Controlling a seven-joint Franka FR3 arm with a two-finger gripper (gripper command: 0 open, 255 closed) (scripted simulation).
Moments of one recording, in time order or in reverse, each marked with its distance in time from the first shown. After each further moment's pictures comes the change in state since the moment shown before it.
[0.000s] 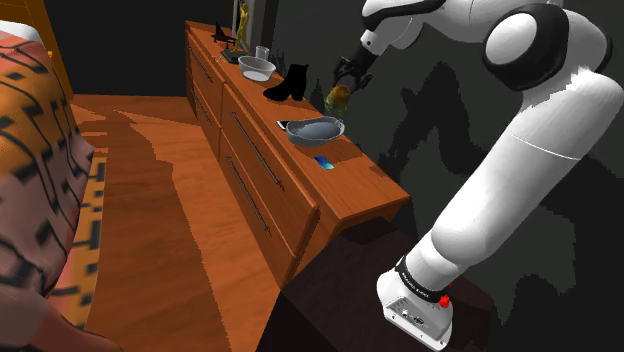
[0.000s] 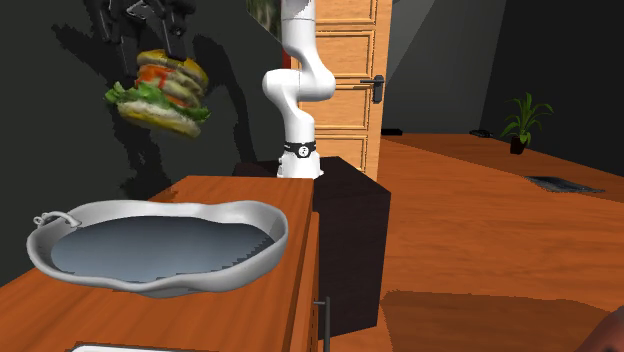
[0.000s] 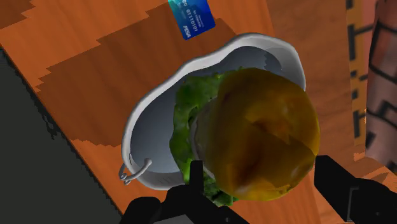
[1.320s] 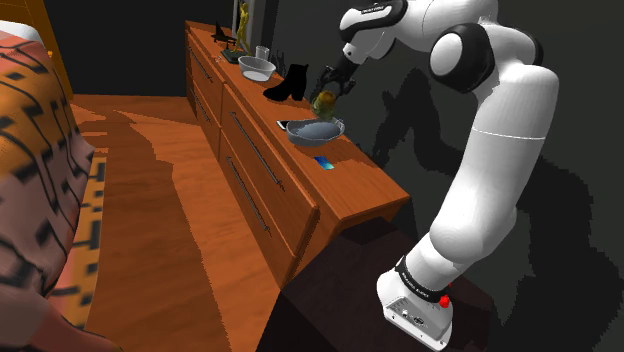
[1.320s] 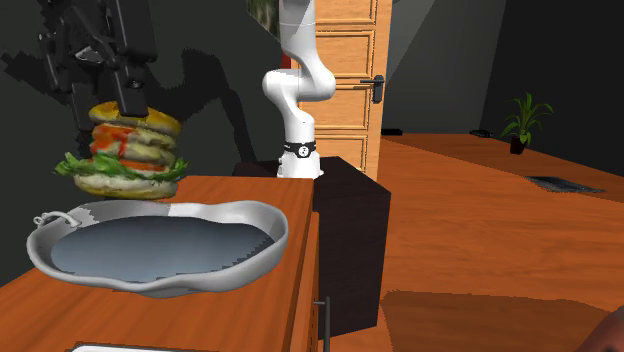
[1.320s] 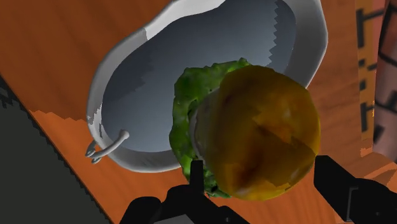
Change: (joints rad) arm -0.039 0.273 0.019 0.220 0.107 0.026 -0.050
